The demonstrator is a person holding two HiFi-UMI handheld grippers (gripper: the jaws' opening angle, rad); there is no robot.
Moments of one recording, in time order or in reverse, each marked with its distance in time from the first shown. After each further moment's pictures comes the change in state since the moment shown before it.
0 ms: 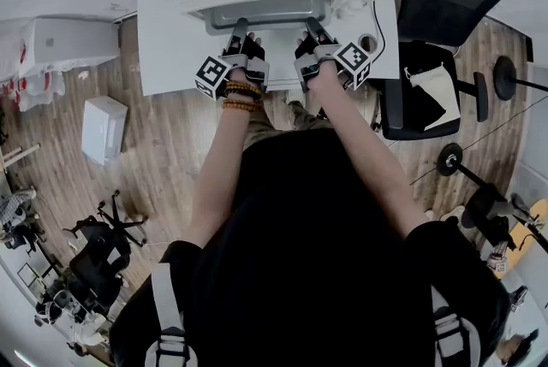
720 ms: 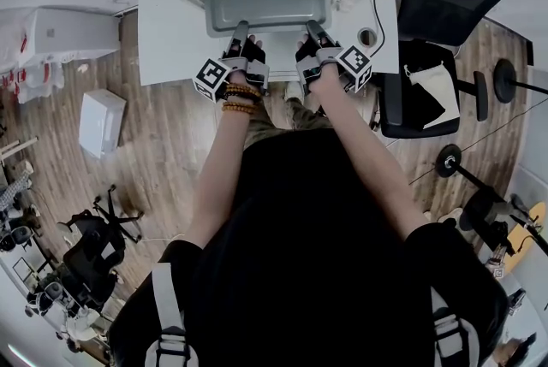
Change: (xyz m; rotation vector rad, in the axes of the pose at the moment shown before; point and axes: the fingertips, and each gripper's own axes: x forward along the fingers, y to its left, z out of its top) left arm -0.029 0.004 -0.019 -0.037 -0.009 -0.029; right arm -0.029 -0.017 -0.006 0.039 0.026 0.009
